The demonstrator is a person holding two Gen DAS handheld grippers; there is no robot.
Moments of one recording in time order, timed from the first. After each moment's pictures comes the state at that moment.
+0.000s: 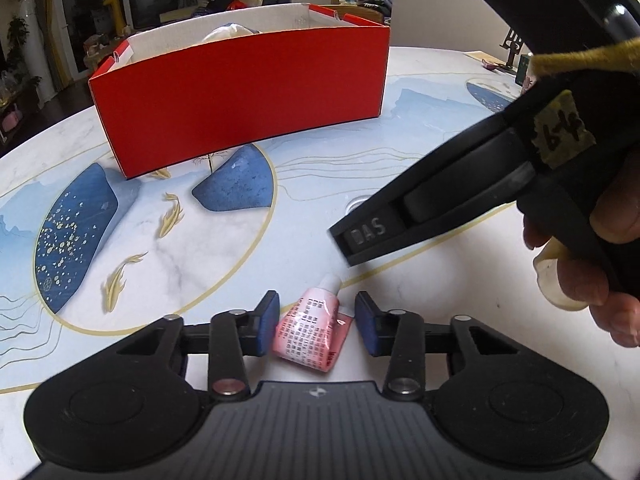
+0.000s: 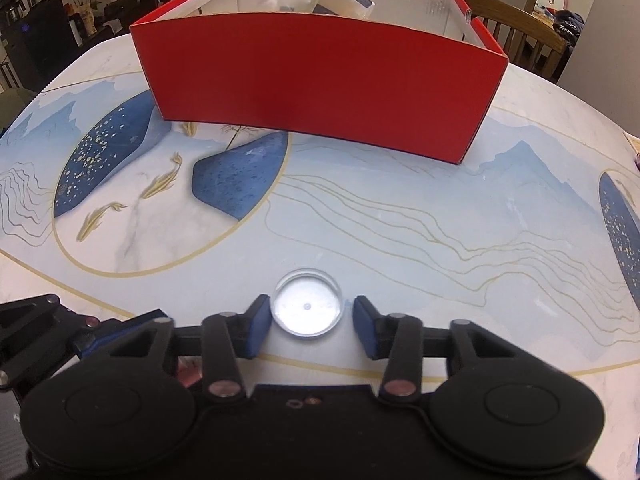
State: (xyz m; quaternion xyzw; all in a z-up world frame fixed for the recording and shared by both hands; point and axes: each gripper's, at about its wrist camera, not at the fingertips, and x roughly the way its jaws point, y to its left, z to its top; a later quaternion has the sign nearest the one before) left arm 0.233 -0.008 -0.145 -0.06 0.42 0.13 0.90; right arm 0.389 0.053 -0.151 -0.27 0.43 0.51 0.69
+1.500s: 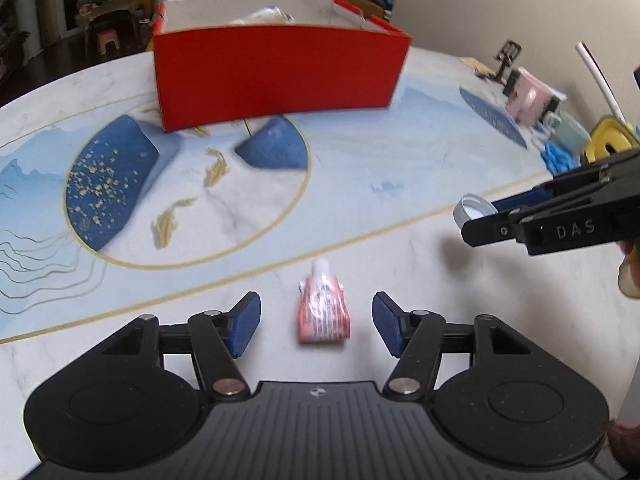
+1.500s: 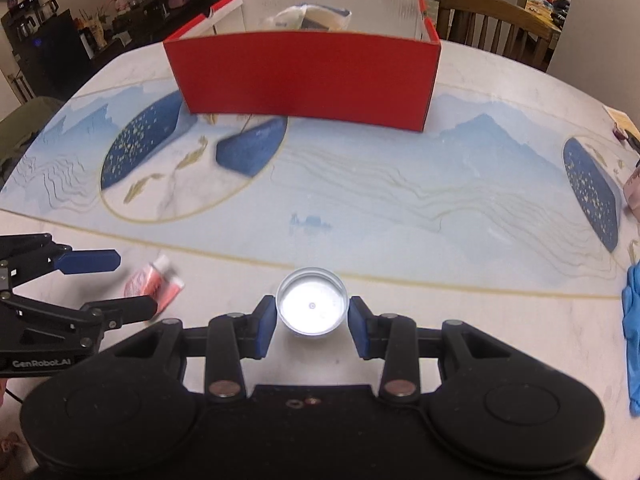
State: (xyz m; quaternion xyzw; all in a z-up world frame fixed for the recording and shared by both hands) left arm 0.177 0.030 -0.129 -0.12 0.44 0.09 0.89; right arm 0.383 -0.023 -0.117 -0.25 0.45 0.52 0.68
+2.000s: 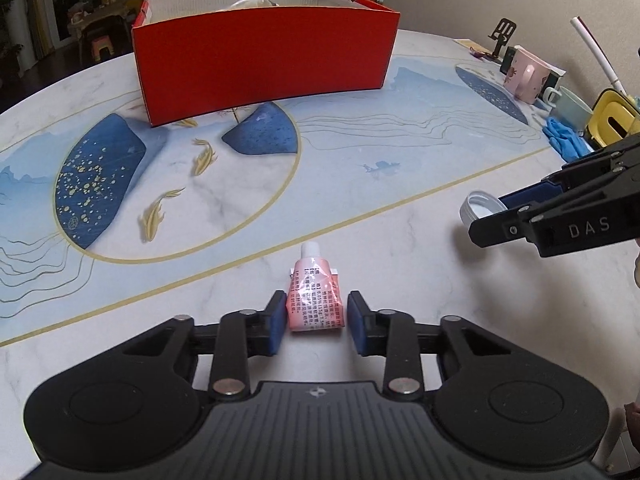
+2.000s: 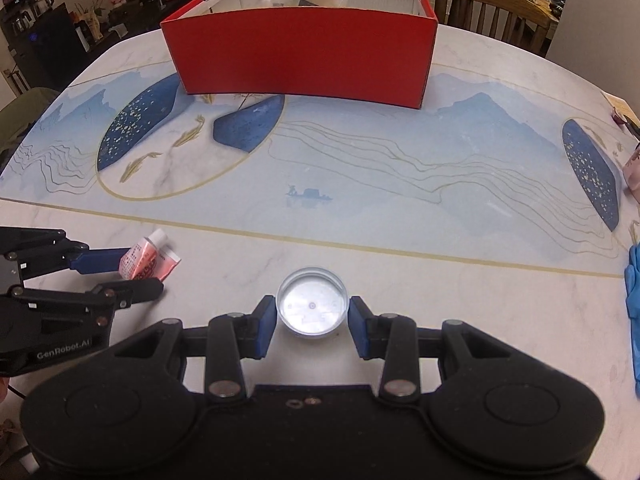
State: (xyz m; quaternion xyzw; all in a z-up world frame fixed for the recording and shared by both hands) left arm 0.182 0.020 -0.138 -0.10 0.45 0.10 0.88; right arm 0.378 -0.033 -0.125 -0.25 0.46 0.51 0.68
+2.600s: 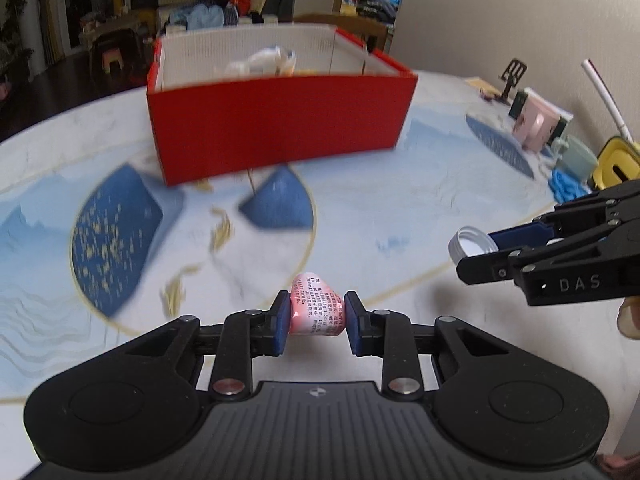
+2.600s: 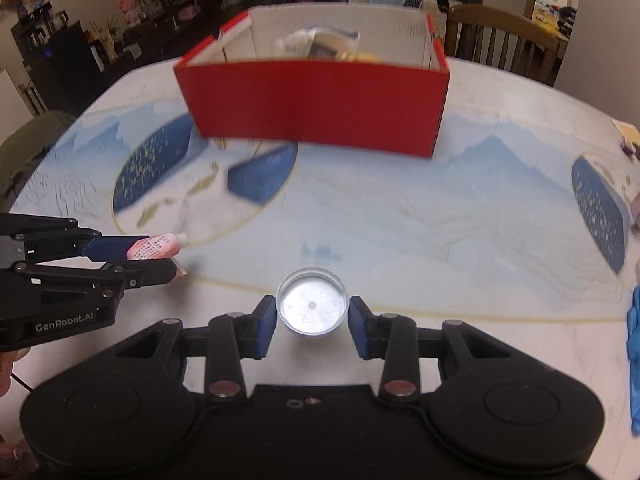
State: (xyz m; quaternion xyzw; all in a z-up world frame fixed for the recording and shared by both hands) left arm 0.212 0.045 -0.096 -0.11 0.41 0.11 0.90; right arm 0.391 -0.012 -0.099 -0.22 0.43 0.54 0.69
